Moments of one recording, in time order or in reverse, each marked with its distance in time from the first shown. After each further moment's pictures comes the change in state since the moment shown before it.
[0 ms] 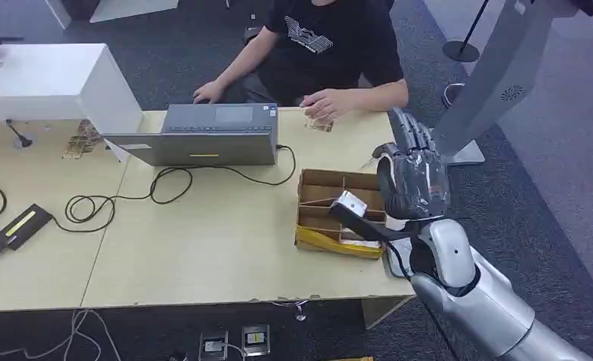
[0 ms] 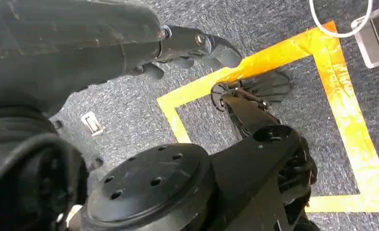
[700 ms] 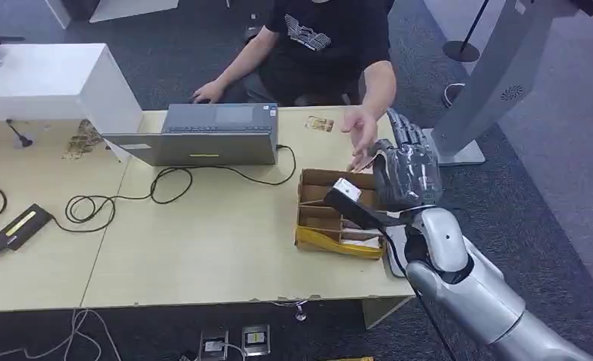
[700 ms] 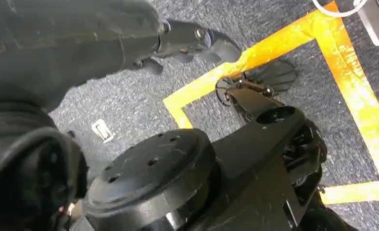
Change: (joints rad) left arm -0.022 -0.016 -0.067 0.000 -0.029 0.000 0.032; right arm -0.020 0.049 -0.027 0.087 -0.062 0.104 -0.005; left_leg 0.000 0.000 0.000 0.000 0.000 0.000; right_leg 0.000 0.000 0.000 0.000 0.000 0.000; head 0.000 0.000
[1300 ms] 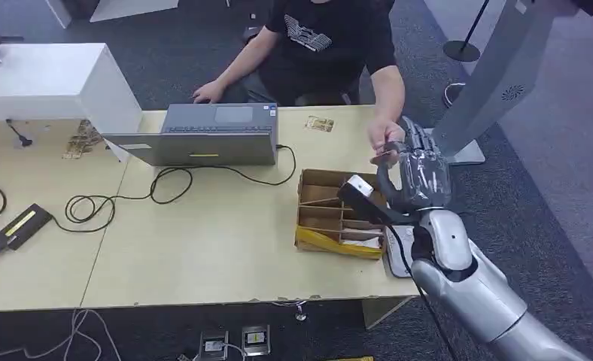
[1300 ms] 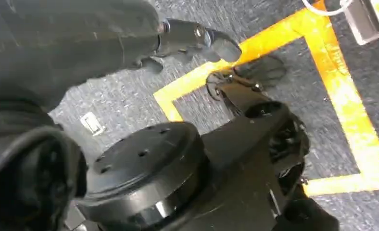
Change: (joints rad) left arm -0.001 -0.004 -0.019 0.000 0.061 0.000 -0.039; right arm 0.028 -0.002 -0.044 0.081 0.003 -0.031 0.008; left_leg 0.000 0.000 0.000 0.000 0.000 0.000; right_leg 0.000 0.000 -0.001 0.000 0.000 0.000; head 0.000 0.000
